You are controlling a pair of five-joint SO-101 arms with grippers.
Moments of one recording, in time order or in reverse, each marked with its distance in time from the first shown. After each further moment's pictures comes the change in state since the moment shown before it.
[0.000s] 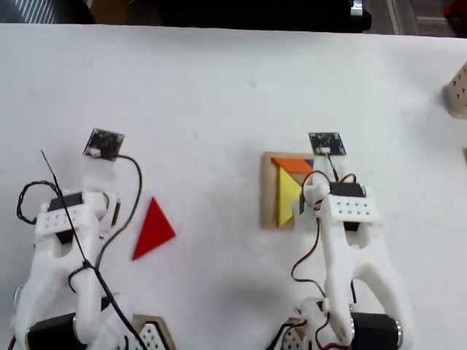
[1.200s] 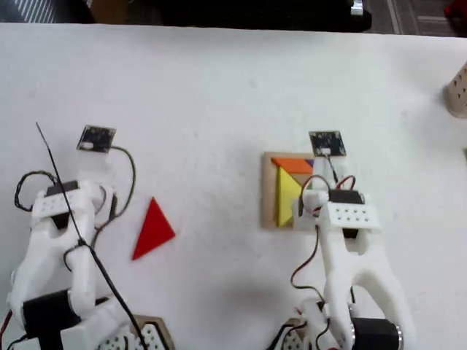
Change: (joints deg) left arm -1.1 9.8 -6.7 2.0 3.9; right arm -1.4 -1.2 4.6 -9.1 0.2
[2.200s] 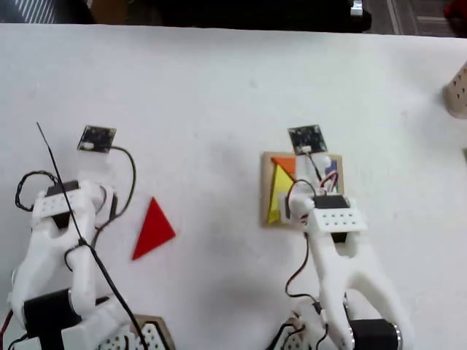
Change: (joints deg) left arm 0.0 0.0 0.0 0.1 0.0; right arm -3.2 -0.6 2.4 -8.4 0.0
